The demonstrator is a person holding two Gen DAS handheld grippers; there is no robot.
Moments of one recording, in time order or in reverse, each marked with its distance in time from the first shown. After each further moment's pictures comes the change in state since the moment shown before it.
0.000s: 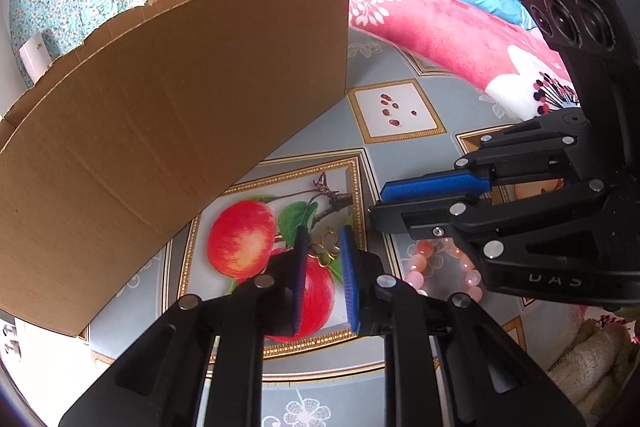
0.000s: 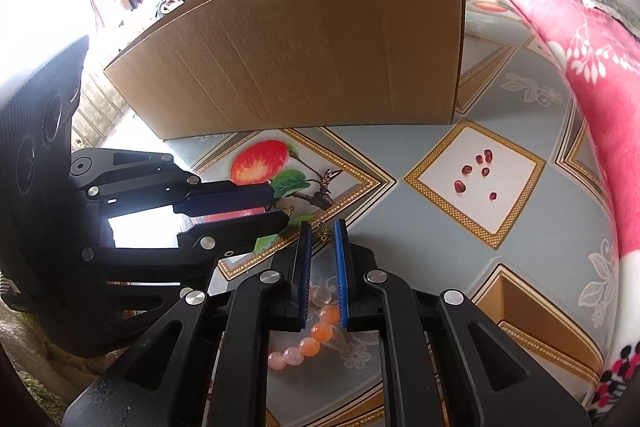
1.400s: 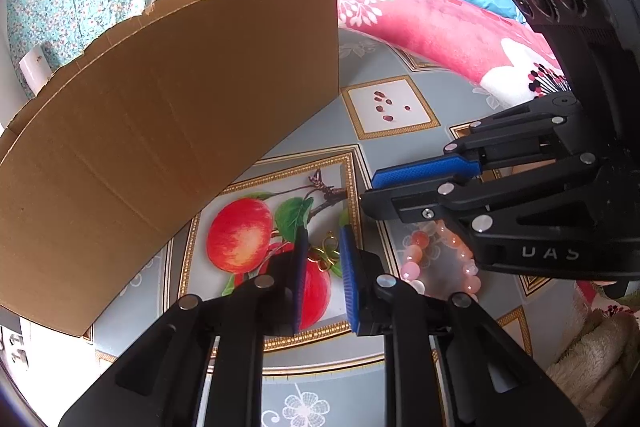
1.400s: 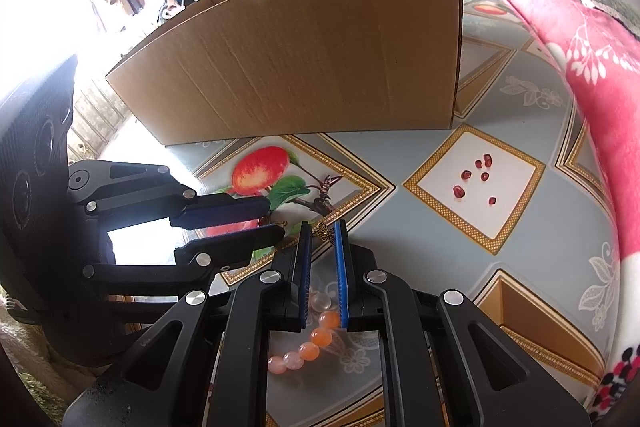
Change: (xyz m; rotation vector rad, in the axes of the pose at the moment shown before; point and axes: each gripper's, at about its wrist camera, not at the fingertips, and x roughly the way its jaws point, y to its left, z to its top) left arm -0.003 -0.002 -0.007 0.033 -0.014 0.010; right arm 0.000 -0.008 0.003 -0.005 -0.013 0.015
